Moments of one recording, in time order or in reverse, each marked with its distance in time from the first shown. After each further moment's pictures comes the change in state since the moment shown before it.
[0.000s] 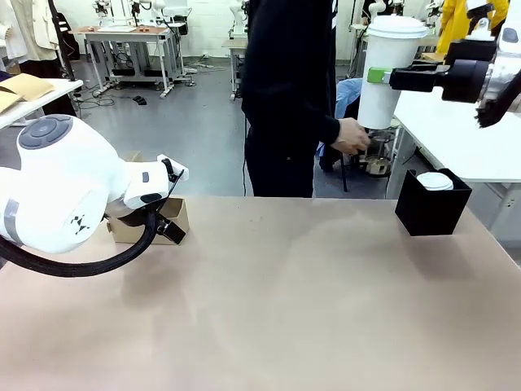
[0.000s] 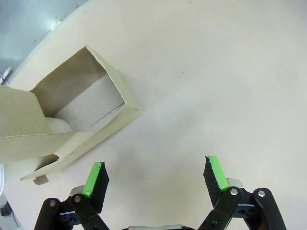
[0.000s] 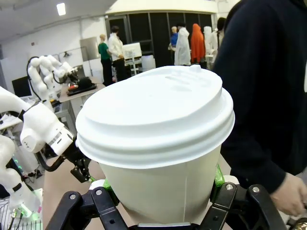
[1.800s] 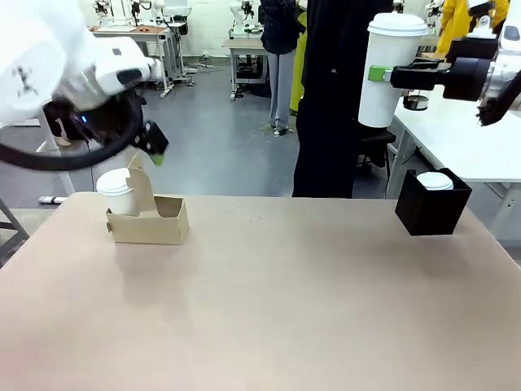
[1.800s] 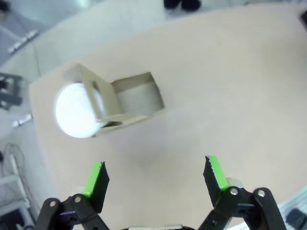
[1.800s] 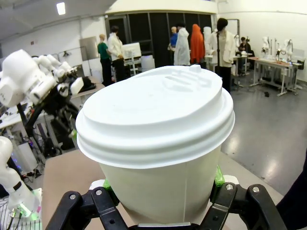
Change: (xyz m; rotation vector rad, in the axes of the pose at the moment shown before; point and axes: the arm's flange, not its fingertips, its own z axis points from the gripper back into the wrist) left arm 0.088 0.027 0.168 0.105 0.041 0.285; right arm 0.003 0.001 0.001 -0.002 -0.001 0.008
